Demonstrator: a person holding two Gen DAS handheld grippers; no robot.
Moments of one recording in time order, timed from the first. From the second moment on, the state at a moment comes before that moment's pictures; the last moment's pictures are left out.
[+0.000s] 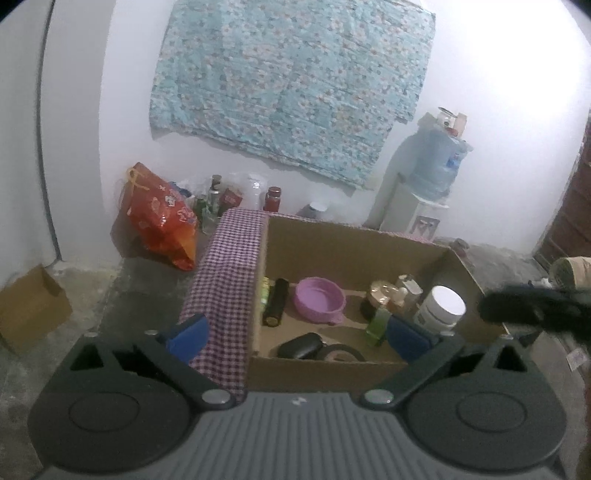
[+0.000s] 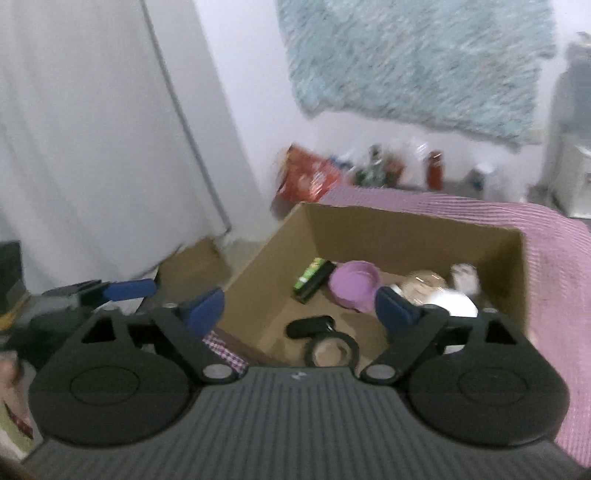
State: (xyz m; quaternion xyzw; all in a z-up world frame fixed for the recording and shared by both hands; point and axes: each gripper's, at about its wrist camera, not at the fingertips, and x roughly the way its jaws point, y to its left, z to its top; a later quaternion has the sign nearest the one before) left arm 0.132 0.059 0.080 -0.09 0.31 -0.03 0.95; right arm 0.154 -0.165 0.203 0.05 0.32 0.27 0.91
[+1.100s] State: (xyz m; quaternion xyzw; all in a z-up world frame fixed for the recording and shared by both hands) left arm 0.141 0.006 0.068 -0.01 0.36 0.00 0.93; right arm 0.132 -0.168 0.139 0.02 0.33 0.08 0.94
